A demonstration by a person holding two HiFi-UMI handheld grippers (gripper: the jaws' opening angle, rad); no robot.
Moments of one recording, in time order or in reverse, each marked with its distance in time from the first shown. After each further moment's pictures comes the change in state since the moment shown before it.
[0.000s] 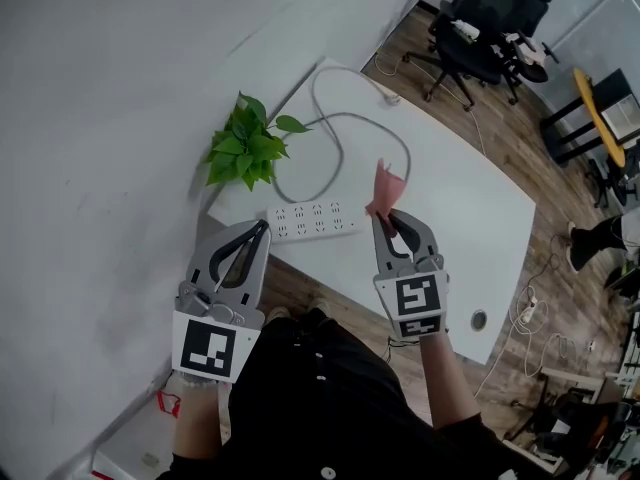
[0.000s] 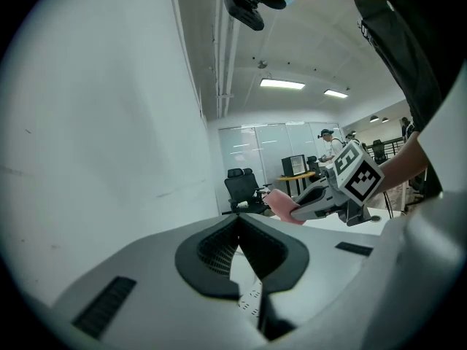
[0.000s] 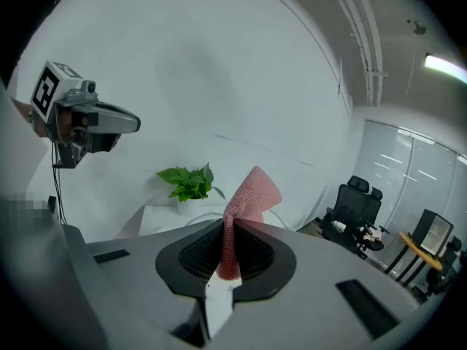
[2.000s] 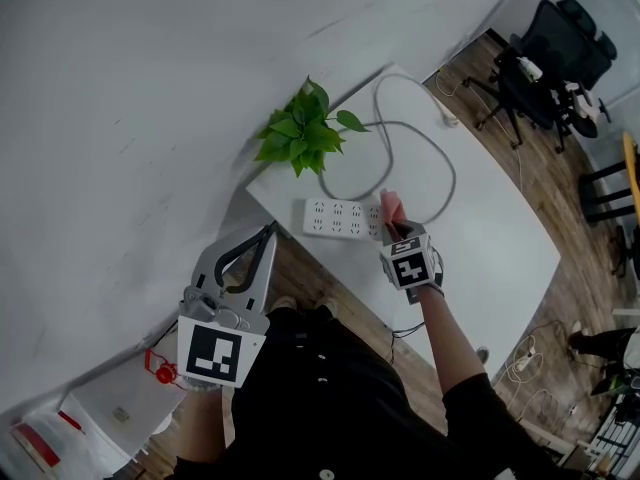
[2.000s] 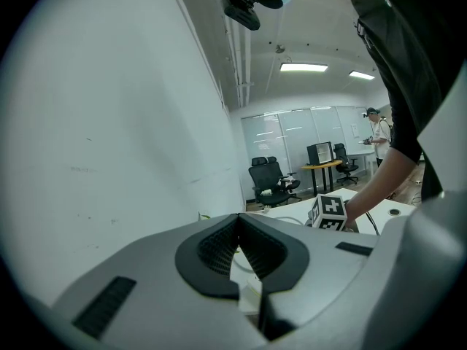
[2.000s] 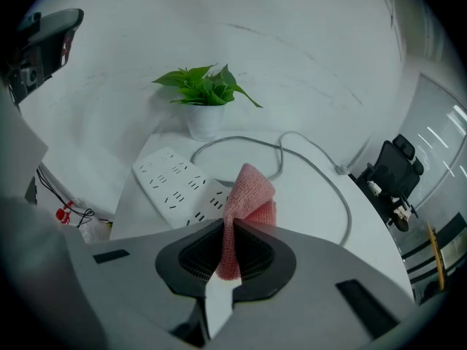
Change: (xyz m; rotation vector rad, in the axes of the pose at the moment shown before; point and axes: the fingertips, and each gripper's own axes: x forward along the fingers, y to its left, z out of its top) left arm -0.047 0.021 -0.026 -0.034 0.104 0.219; right arm 0.116 0.042 -0.145 -0.045 0.453 0.274
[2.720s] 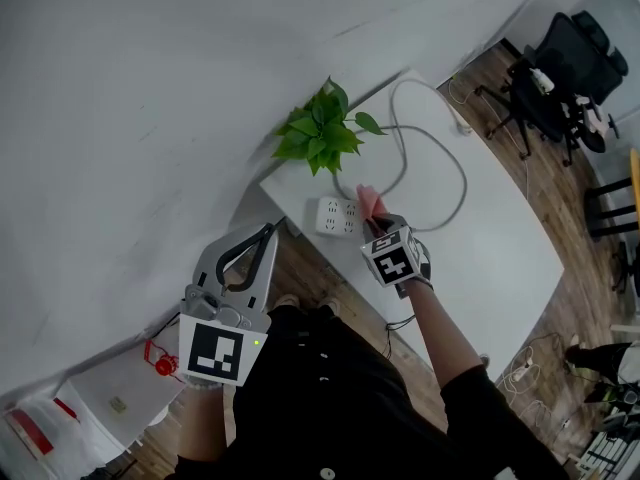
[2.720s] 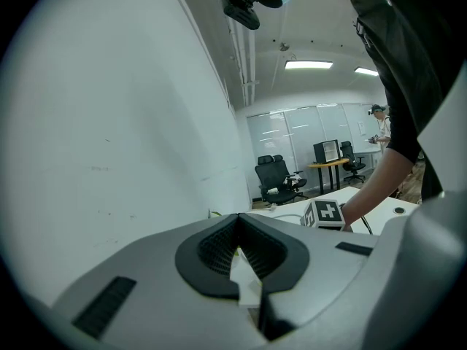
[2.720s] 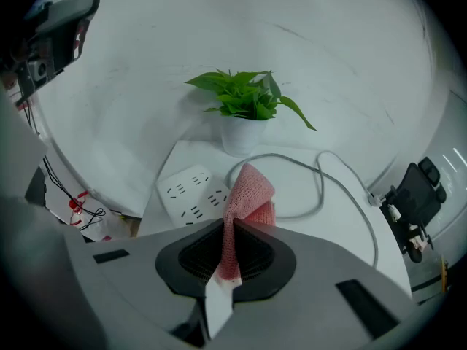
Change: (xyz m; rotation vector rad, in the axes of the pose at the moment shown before) left arm -0.015 0.017 -0.007 -0.008 0.008 0.053; right arm 0.019 0.058 0.046 -0.160 -0.016 0.108
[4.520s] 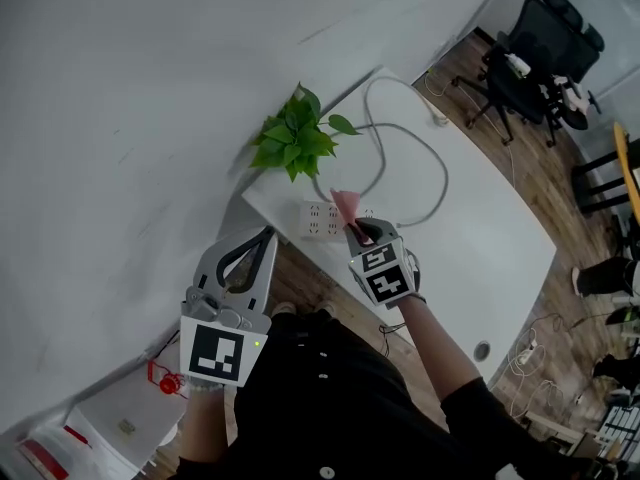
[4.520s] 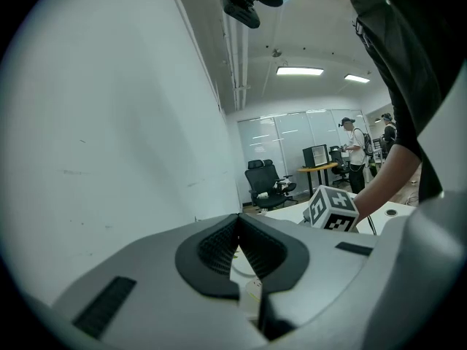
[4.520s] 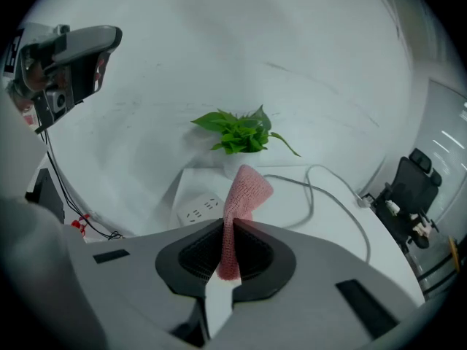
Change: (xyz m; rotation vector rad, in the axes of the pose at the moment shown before) left arm 0.017 -0.017 0.012 0.011 -0.040 -0.083; right arm -0.046 0.016 0.025 0.097 -0.150 -0.010
